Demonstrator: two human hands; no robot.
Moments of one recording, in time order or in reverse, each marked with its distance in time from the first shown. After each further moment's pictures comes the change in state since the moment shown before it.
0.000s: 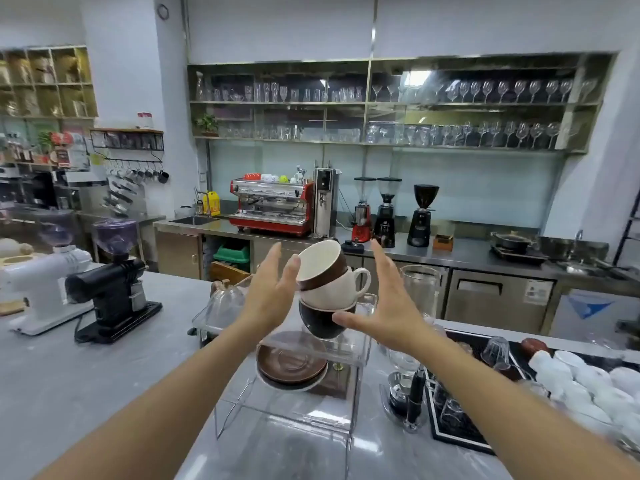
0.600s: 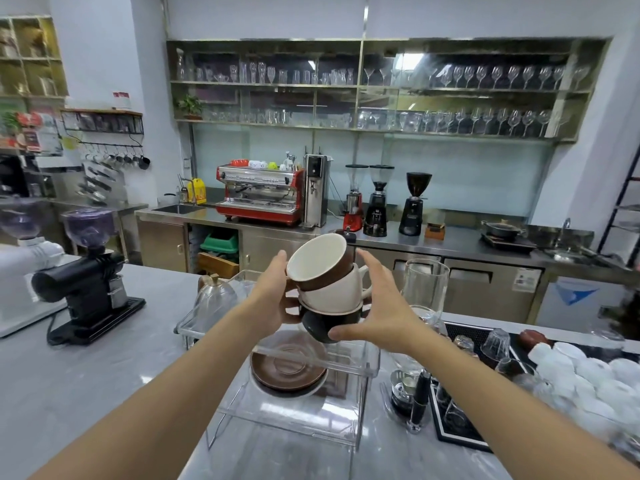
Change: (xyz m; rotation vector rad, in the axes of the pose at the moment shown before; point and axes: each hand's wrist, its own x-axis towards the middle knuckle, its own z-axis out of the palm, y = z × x) left_hand 0.047 -0.024 0.023 -0.676 -0.245 -0.651; right_hand 0.025 0.014 0.022 0.076 -0.104 0.157
